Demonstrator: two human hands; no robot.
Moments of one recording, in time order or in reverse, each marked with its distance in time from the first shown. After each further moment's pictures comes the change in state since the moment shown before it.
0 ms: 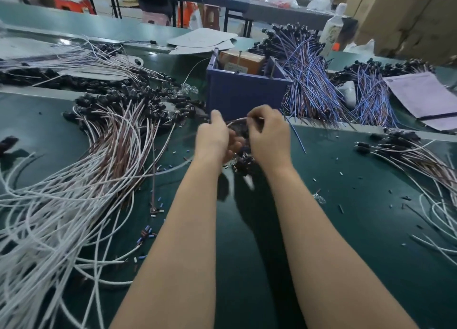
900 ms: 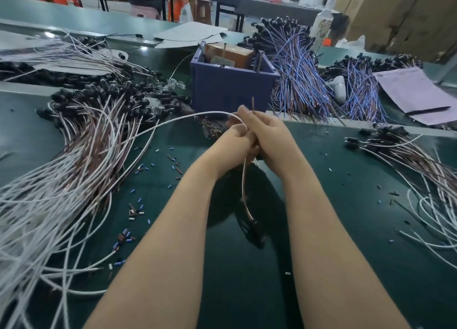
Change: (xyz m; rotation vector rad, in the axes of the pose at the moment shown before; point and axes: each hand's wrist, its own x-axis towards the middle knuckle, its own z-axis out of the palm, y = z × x) left_hand 0.004 -0.027 0.027 0.289 -0.578 0.334; right_hand -0.002 0.017 -0.025 0.755 -0.377 0.344
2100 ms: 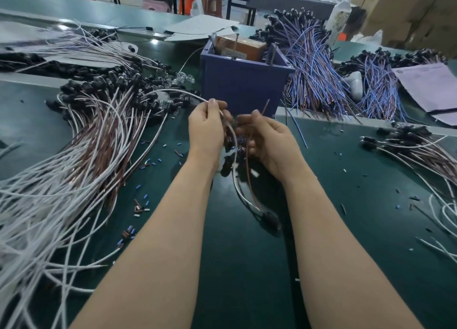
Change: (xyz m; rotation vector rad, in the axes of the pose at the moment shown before) left_hand 0.013 -0.015 -0.027 -0.320 0.662 0.165; right_hand 0.009 0.023 0.008 0.265 -0.034 0.057
